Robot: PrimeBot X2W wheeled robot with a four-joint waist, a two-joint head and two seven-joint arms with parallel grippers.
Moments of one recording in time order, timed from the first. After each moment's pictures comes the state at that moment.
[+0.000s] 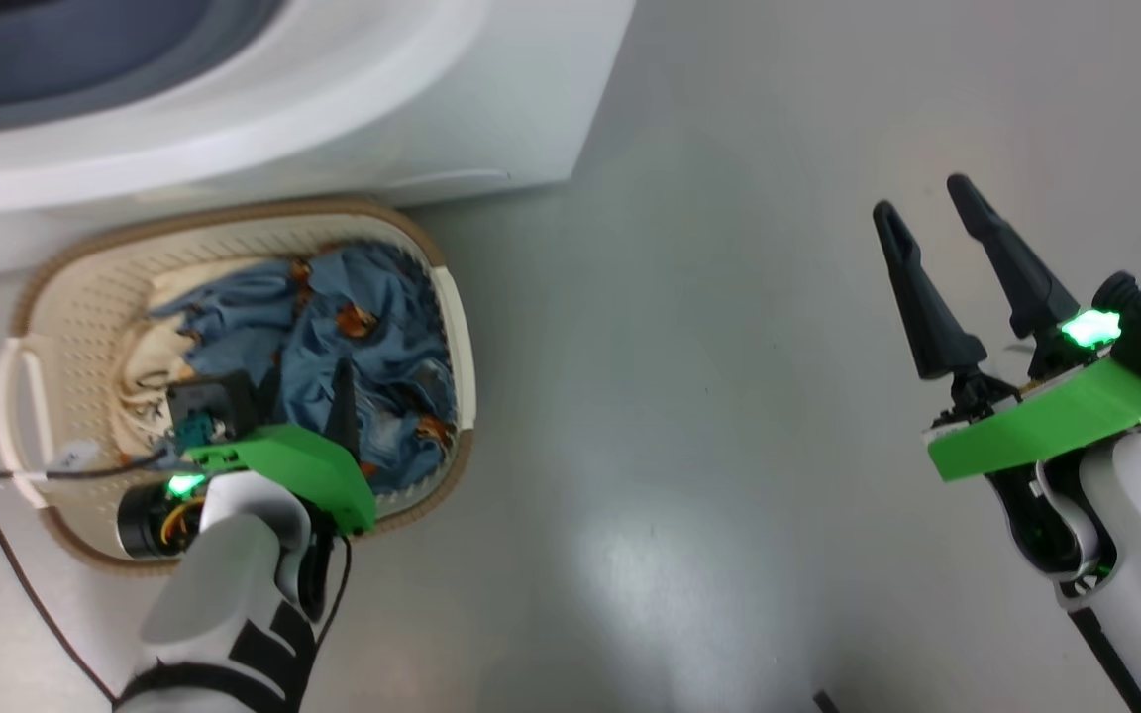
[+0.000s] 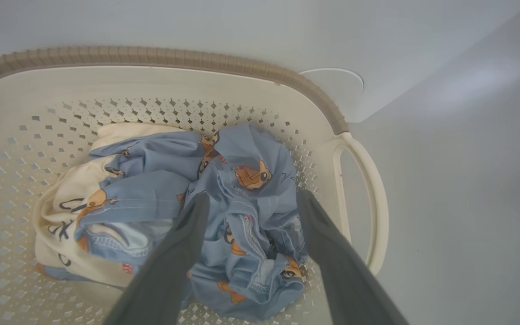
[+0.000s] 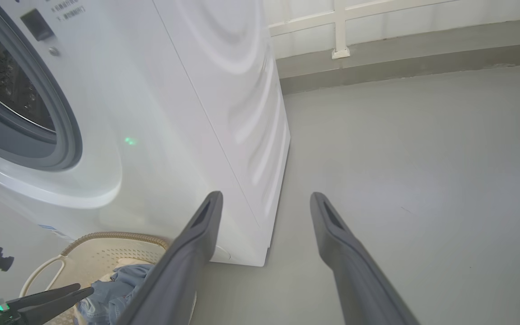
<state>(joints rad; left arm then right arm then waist) -0.76 0.04 -0.20 1.15 -0.39 0.01 -0.25 -0.47 -0.37 0.36 0.16 0.63 0.12 -0.25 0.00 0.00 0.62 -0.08</state>
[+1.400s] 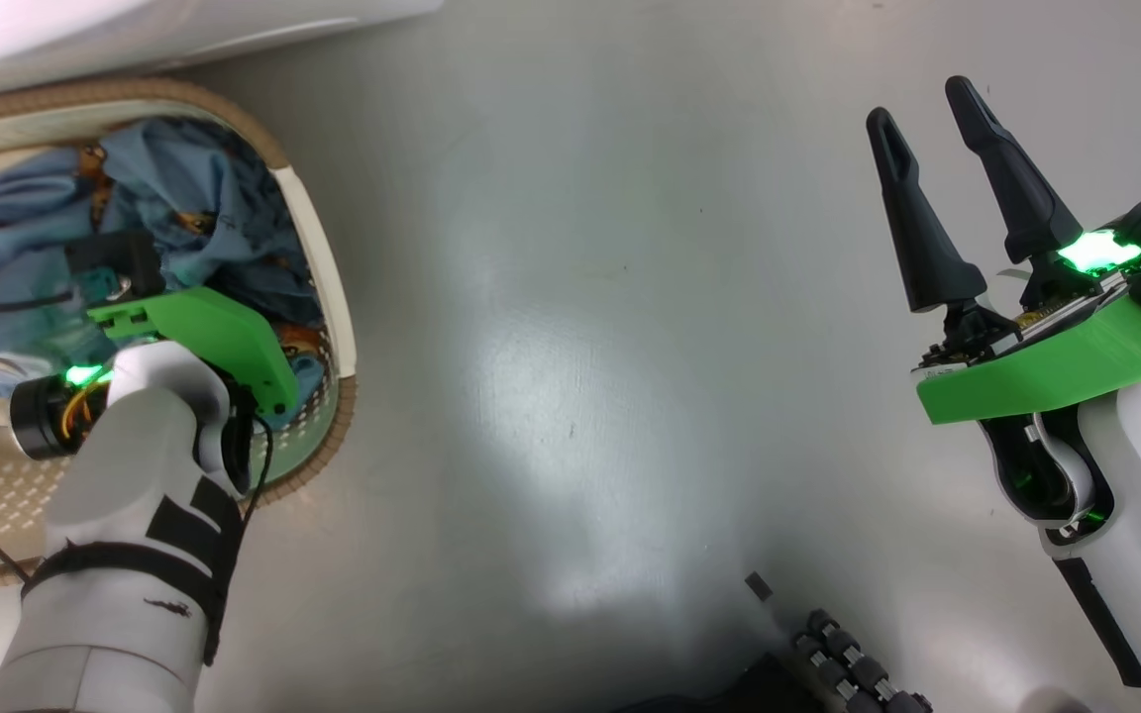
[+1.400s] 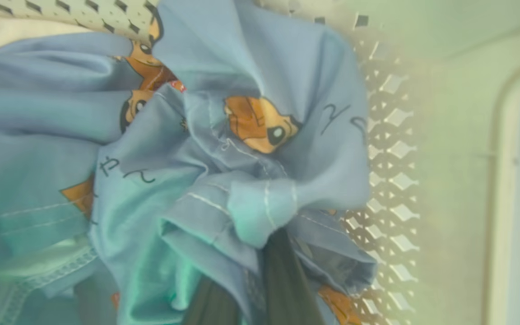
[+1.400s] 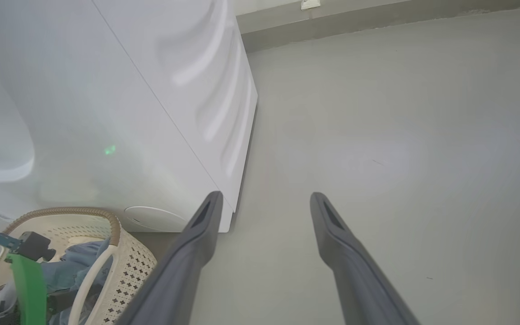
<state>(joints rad) -1.02 0.11 -0.22 1.30 -0.42 0.11 -0.10 -0.57 -0.34 0.35 0.11 0.63 0.12 -0.25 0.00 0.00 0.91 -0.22</state>
